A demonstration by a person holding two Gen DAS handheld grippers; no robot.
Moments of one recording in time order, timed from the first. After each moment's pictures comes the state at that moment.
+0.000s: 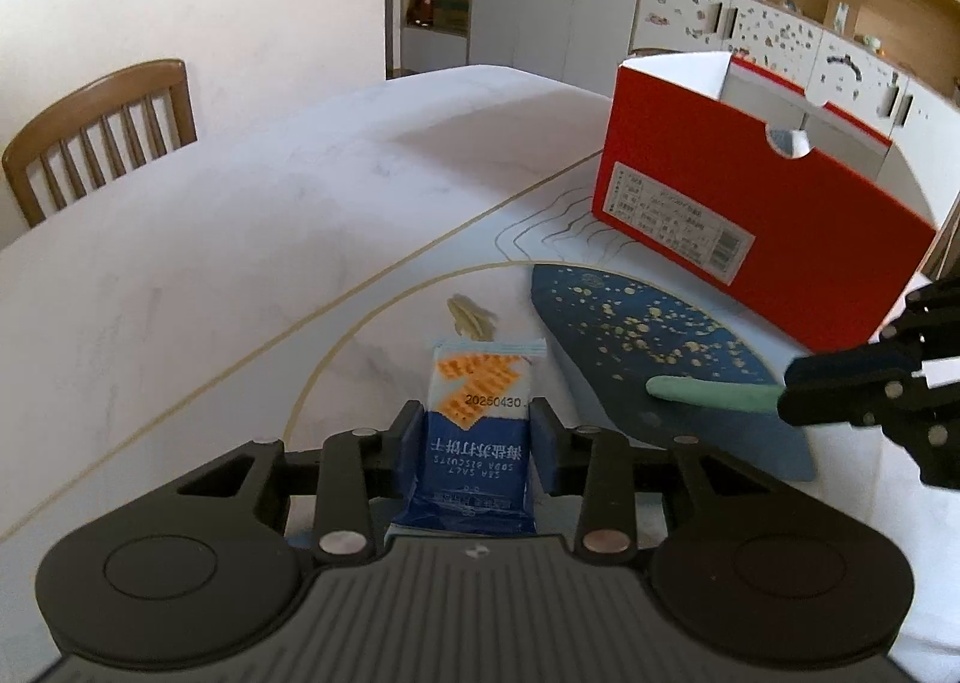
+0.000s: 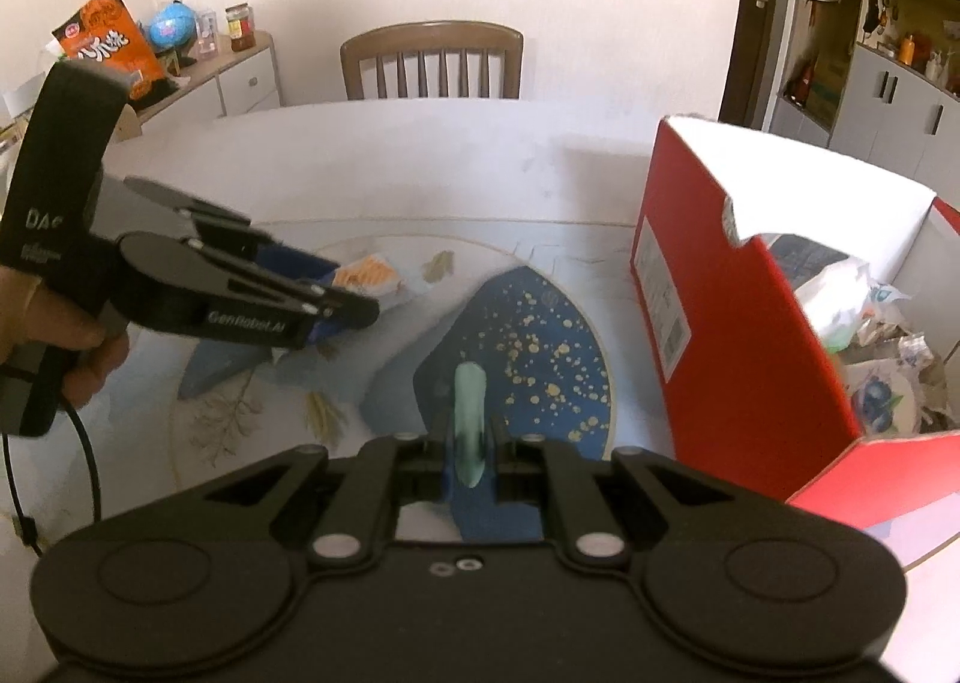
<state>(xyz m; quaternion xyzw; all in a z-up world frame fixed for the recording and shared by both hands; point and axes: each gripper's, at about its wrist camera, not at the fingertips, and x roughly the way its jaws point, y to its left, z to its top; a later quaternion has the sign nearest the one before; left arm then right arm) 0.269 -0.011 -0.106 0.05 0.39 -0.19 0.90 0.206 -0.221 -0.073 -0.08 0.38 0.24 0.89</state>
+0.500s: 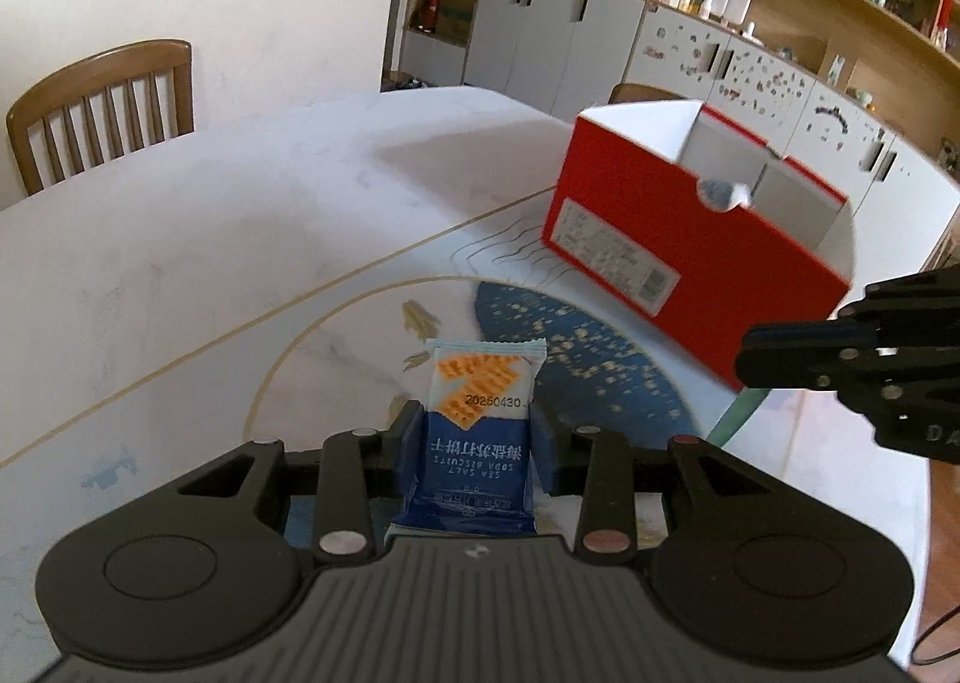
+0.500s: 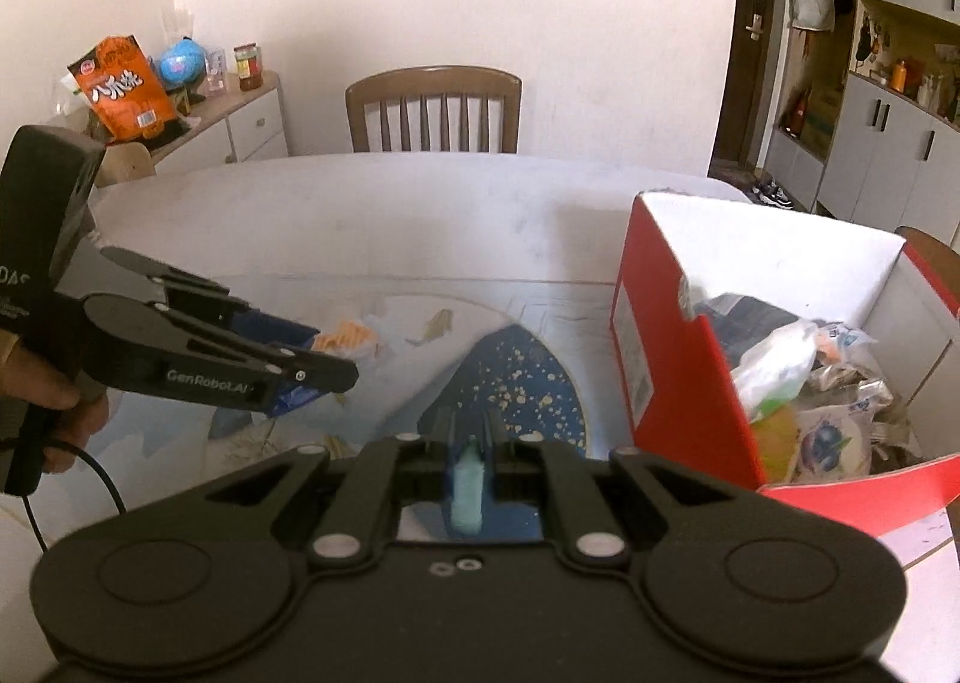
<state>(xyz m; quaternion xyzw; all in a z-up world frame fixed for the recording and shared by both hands) 0.239 -0.012 -0.074 -0.01 0.39 -0.20 0.90 0.195 -0.231 -0.039 -0.07 0.35 0.24 0.90</state>
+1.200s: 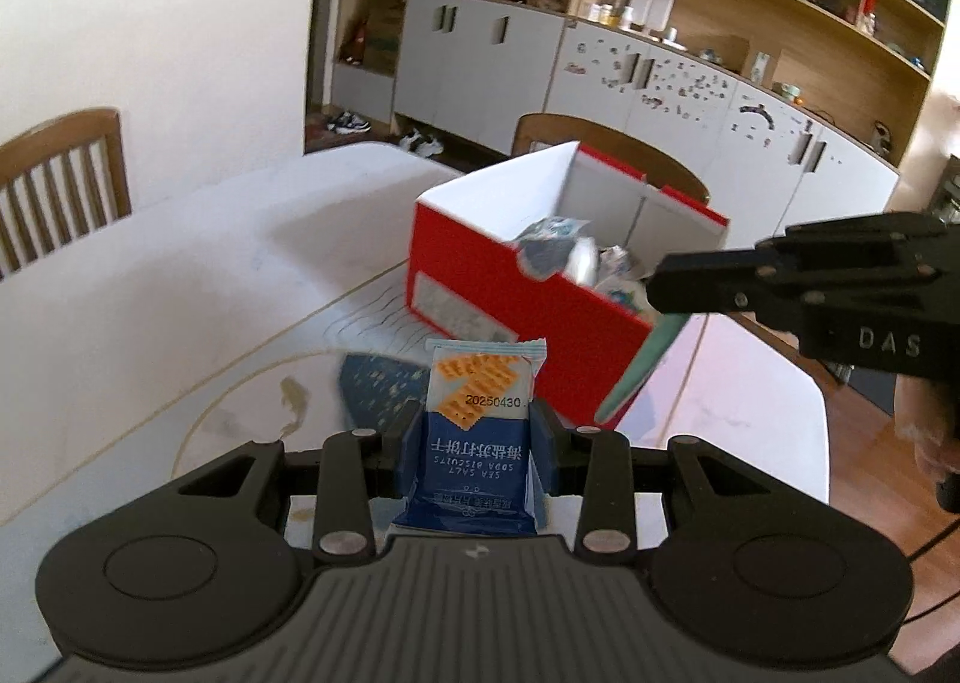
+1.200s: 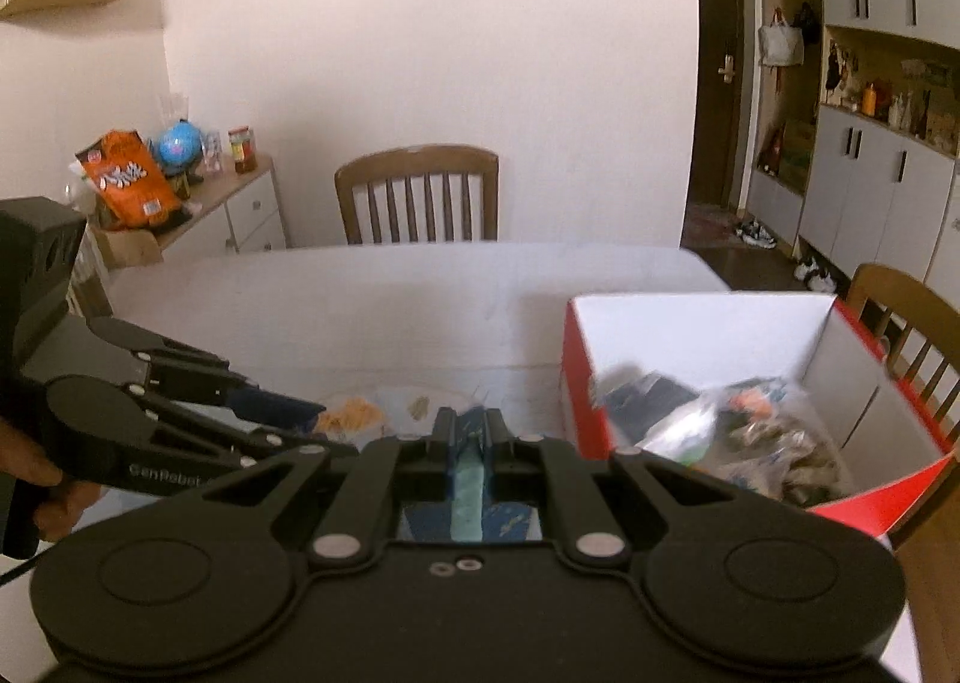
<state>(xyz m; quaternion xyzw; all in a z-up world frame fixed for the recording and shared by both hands) 0.206 -0.069 -0.004 0.01 0.35 -0.26 0.90 0.181 -0.280 0.026 -0.04 0.29 0.23 0.93</state>
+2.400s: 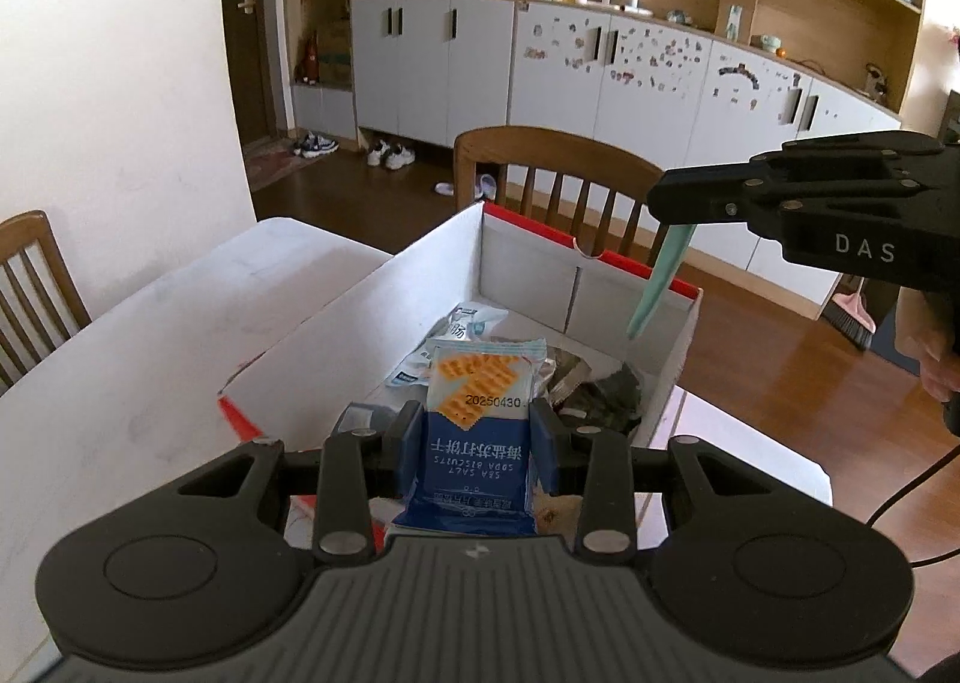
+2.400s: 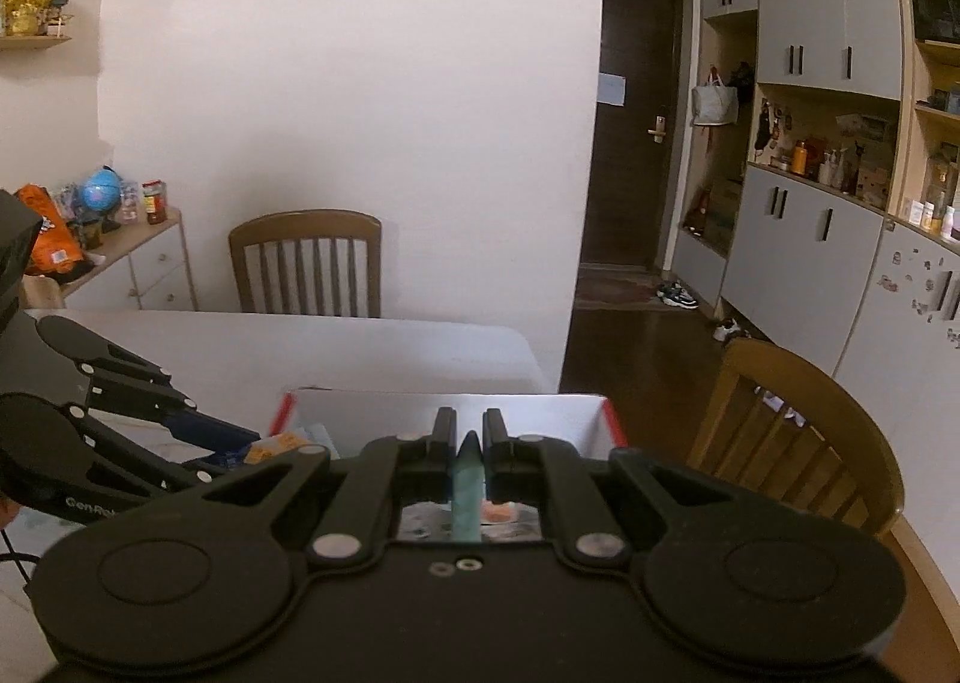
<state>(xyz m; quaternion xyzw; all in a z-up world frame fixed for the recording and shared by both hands) 0.295 -0.239 0.022 0.09 0.35 -0.27 0.89 0.258 -0.433 0.051 -0.06 0.23 0.18 0.95</state>
